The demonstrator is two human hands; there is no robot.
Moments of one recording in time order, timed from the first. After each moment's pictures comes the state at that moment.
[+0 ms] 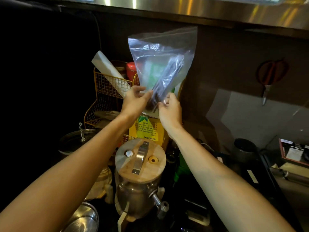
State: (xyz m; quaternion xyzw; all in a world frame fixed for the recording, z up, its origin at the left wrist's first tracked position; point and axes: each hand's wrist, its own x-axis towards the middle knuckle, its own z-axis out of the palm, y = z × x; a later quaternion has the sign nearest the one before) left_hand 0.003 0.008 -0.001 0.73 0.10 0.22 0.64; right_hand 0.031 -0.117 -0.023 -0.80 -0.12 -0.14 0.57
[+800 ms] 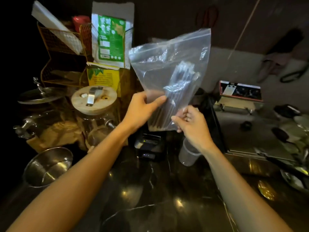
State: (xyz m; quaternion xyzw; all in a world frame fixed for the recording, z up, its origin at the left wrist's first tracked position) left_hand -0.174 -0.212 -0.075 0.75 -0.12 0.14 0.64; right_hand -0.191 -0.403 -0.106 -0.80 -0.09 -0.07 0.59
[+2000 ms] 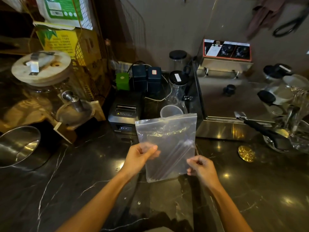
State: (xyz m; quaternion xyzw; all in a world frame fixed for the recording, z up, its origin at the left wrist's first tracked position) left_hand -0.297 -0.314 -0.291 0.68 0.04 -0.12 0.72; right_hand -0.325 -0.580 -0.318 -0.74 0.21 0.10 0.64
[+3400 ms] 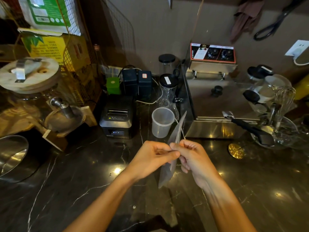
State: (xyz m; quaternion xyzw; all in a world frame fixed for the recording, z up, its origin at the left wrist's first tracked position) left_hand -0.304 -0.354 -0.199 0.70 -0.17 -0.20 0.67; right_hand -0.328 -0.526 -0.182 -0.67 0.15 0.13 0.71
